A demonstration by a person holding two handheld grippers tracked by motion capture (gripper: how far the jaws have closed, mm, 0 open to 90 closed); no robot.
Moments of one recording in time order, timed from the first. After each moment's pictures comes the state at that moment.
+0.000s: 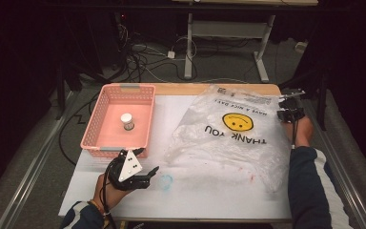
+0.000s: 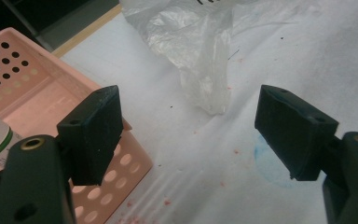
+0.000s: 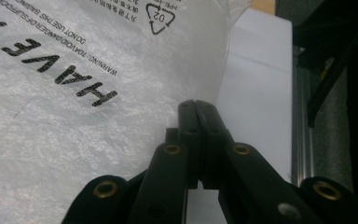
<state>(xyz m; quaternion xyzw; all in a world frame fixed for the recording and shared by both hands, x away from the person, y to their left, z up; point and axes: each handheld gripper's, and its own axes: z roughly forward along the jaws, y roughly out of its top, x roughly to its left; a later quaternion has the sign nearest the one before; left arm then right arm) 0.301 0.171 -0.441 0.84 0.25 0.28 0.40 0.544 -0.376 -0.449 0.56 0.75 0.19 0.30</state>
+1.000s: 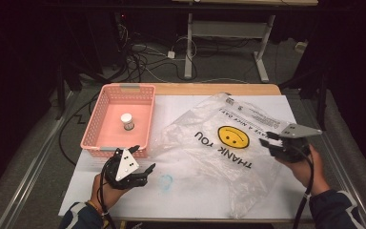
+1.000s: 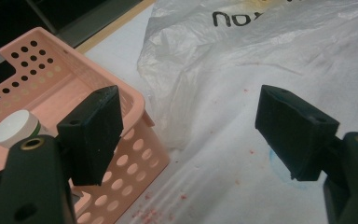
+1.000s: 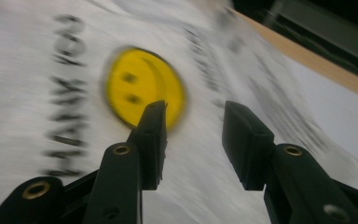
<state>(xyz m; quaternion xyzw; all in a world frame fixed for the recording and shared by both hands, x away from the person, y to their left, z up) 0.299 0.176 -0.436 0.83 0.27 0.30 0.39 0.370 -0.300 -0.399 0.31 0.83 0.37 0.27</state>
